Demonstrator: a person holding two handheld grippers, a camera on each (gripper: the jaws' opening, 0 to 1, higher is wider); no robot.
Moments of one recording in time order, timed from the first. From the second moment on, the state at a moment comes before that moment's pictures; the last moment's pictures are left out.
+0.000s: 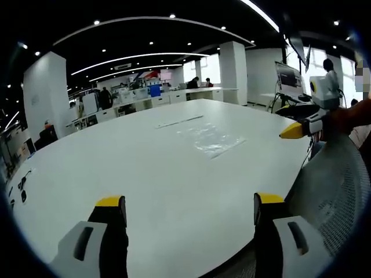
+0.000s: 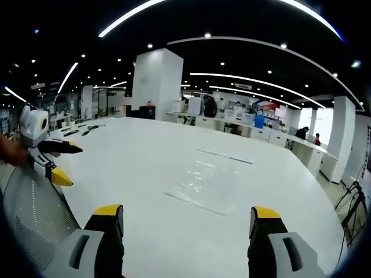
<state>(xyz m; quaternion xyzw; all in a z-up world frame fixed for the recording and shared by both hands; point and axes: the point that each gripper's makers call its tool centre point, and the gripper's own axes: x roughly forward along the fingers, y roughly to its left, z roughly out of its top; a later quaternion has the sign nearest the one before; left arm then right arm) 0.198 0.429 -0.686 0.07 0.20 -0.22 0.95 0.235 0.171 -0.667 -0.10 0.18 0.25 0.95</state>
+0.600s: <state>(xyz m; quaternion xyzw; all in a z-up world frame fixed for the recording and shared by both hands) 0.197 0.428 -0.687 0.08 0.20 -0.22 0.95 0.264 0.172 -0.673 -0.16 0.20 0.28 0.93</state>
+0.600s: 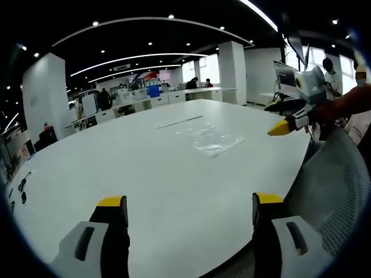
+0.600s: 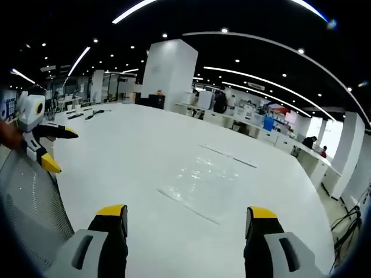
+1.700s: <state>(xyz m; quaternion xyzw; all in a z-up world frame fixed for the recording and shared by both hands) 0.194 0.423 -0.688 0.08 0.21 -0.22 0.95 0.300 0.175 -0.702 -0.24 0.24 0.30 0.89</state>
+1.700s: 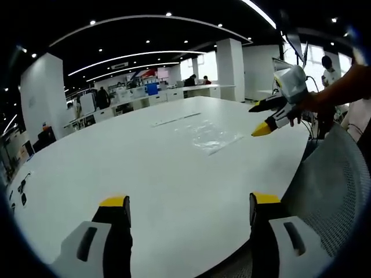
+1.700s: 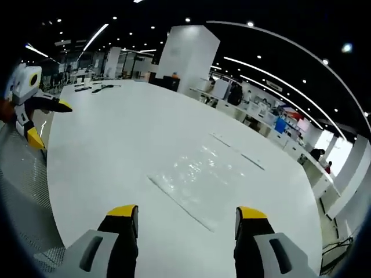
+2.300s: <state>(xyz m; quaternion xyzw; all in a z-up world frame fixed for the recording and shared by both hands) 0.194 0.423 -0.687 0.08 0.21 -0.23 0.95 0.309 0.179 -0.723 -0.27 0.27 0.32 0.87</state>
